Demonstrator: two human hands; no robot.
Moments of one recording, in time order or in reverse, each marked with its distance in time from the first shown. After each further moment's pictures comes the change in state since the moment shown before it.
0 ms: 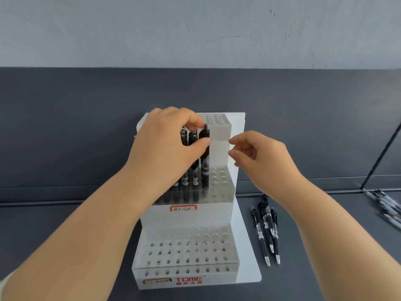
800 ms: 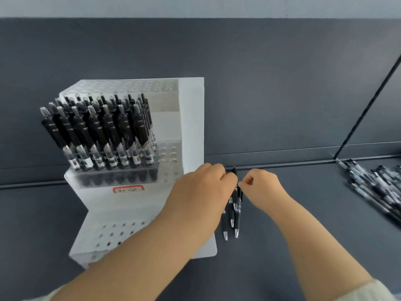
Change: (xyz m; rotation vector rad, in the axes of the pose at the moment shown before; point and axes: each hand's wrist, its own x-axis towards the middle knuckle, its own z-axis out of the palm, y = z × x) left_hand -0.063 0.054 0.138 0.256 -0.329 0.352; right_hand -0.045 0.160 0.003 -0.277 -0.272 0.525
